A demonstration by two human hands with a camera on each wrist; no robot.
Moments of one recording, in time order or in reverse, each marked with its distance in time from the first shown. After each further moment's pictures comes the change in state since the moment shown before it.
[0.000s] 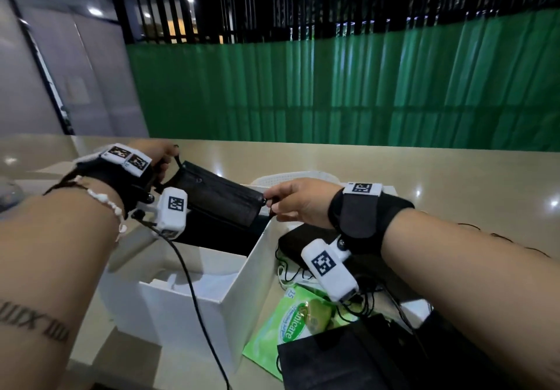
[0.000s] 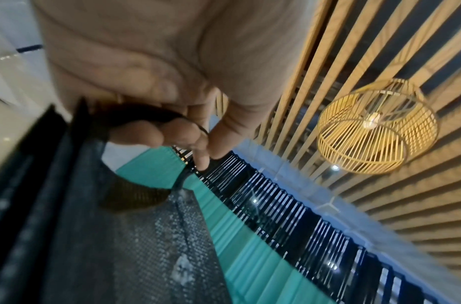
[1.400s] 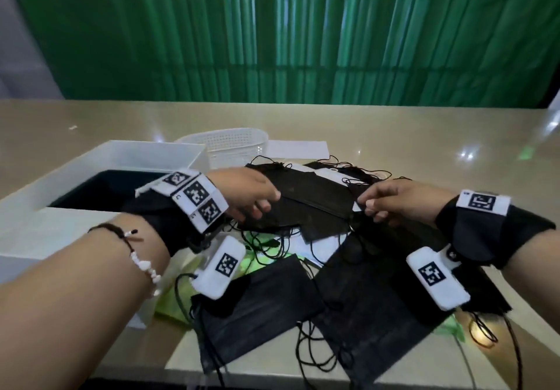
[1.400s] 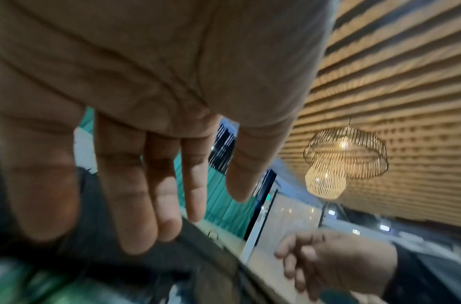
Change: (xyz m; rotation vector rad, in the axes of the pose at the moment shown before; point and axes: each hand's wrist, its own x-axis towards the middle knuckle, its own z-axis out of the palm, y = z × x) left_hand -0.159 -0.028 0.219 0.599 -0.813 0.187; right_hand -0.189 0.102 -0.169 -0.326 0.390 0.322
